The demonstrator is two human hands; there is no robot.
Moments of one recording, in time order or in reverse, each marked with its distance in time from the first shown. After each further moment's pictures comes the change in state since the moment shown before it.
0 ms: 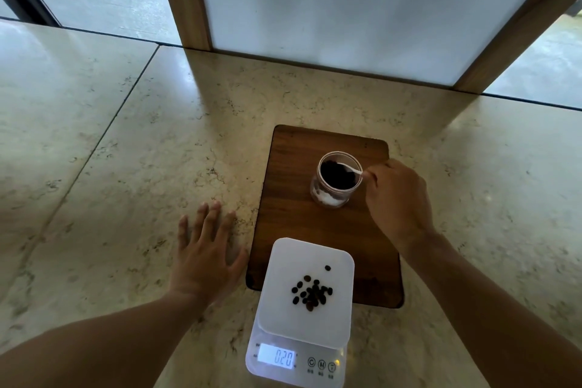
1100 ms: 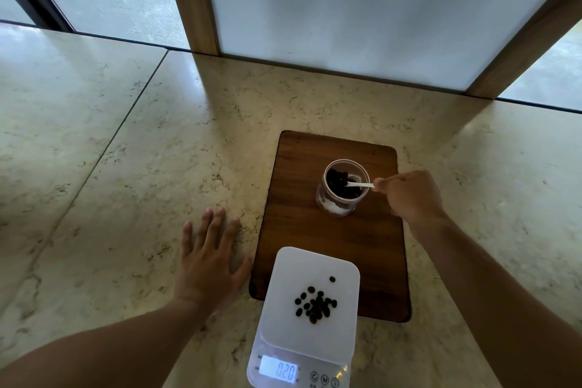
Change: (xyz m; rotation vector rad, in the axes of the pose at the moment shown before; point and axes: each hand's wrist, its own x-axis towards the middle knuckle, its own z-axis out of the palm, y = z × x) left_hand -0.001 0.002 -0.003 0.022 -0.010 0.006; right_hand 0.032 0.016 0.009 0.600 -0.210 0.678
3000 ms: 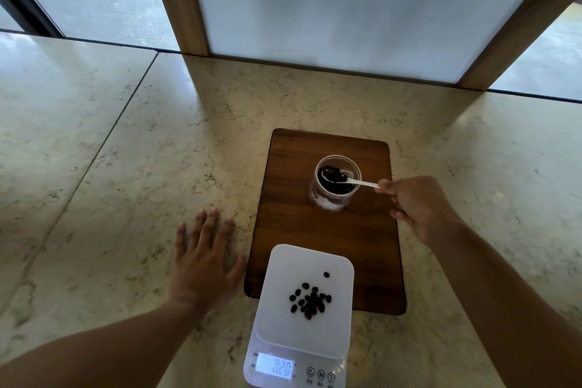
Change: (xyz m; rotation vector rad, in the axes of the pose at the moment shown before) left_hand 0.001 -0.003 0.005 0.004 -0.002 -0.013; right_hand 0.001 0.019 -0.018 0.277 -0.126 0.198
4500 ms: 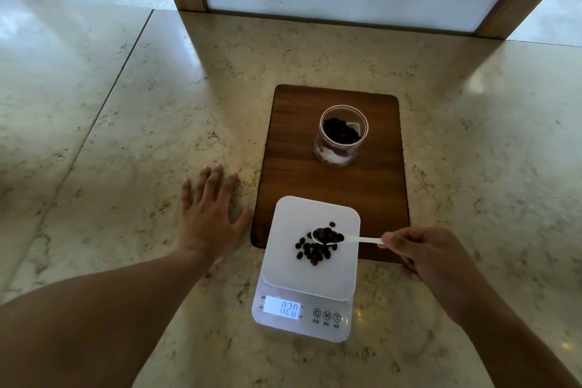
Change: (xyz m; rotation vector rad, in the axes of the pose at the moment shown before) left_hand 0.000 0.003 -0.003 -0.056 0.015 -0.033; right_hand -0.114 0.105 -0.026 -0.049 -0.248 -0.055
